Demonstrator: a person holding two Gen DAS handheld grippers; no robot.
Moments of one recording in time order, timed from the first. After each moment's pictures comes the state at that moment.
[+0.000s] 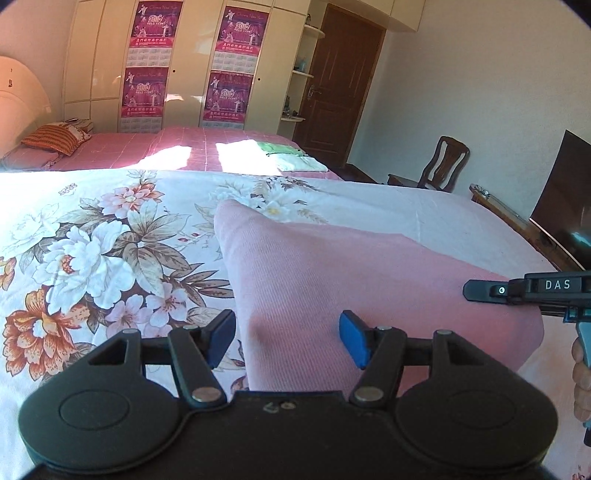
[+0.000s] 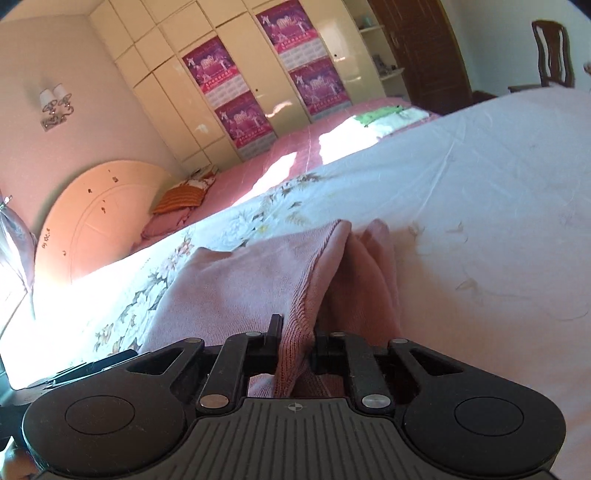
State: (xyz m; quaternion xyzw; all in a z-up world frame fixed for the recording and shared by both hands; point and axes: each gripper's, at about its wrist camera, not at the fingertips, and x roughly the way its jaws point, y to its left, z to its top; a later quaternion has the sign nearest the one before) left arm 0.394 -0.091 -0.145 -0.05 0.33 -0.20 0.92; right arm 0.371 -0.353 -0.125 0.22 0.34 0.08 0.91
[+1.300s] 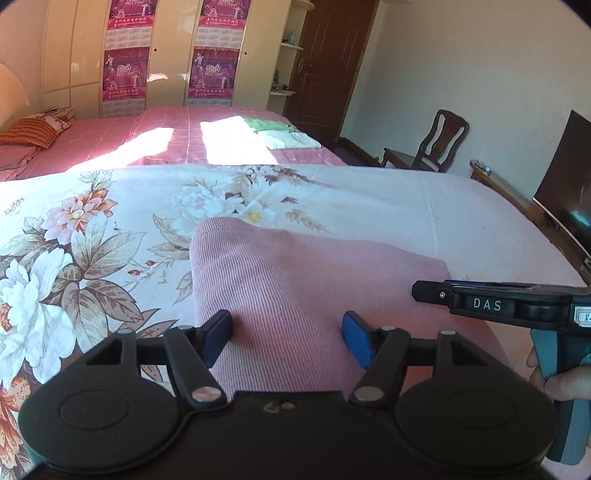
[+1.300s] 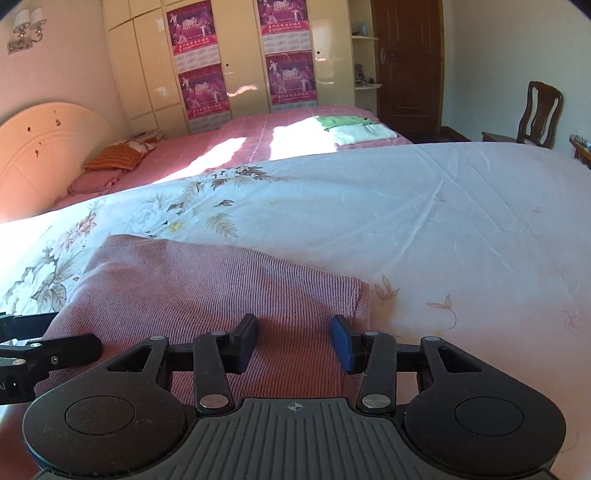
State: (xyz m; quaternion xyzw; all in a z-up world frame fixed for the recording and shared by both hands) left arm 0.481 -0.135 -0.154 -0.03 0.36 -0.21 0.91; right arm 0.478 -0.337 -0.174 0.10 0.37 0.01 0.92
